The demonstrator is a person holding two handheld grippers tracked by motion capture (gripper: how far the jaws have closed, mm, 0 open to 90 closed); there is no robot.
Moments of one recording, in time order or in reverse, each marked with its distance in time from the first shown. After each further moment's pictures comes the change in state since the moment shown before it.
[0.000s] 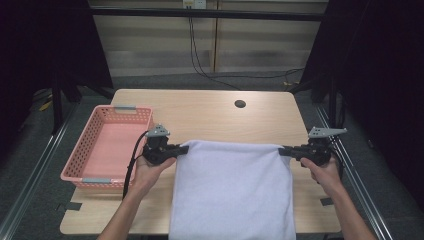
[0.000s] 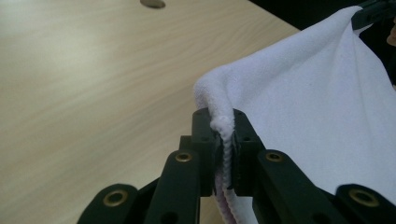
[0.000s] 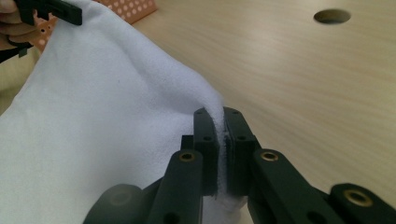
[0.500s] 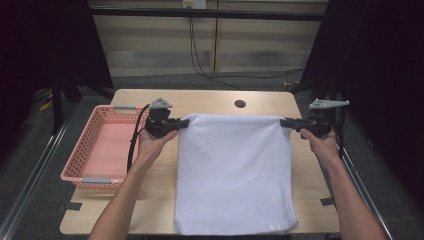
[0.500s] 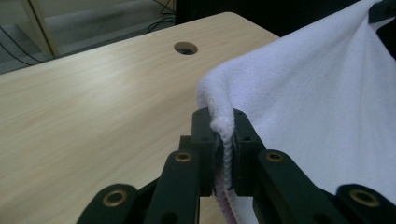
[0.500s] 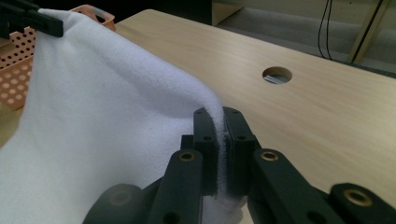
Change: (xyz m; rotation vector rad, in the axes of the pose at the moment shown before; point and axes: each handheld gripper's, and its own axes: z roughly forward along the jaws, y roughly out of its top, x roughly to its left) left arm 0.032 0.059 0.015 -0.033 0.083 0.031; right arm -0.033 0.065 0.005 -0.062 -0.093 -0.018
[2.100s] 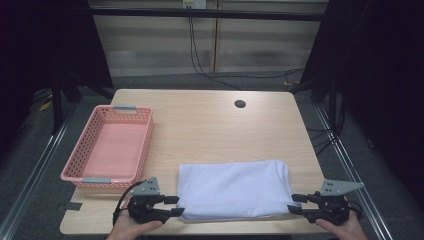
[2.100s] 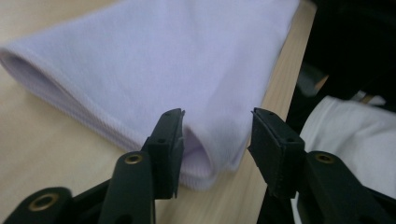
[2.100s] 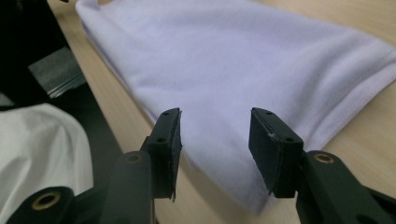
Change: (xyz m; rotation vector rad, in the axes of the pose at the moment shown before) left arm -0.094 -0.153 -0.082 0.115 -0.339 0.034; right arm 0.123 -0.148 -0.079 0.169 0.133 -0.043
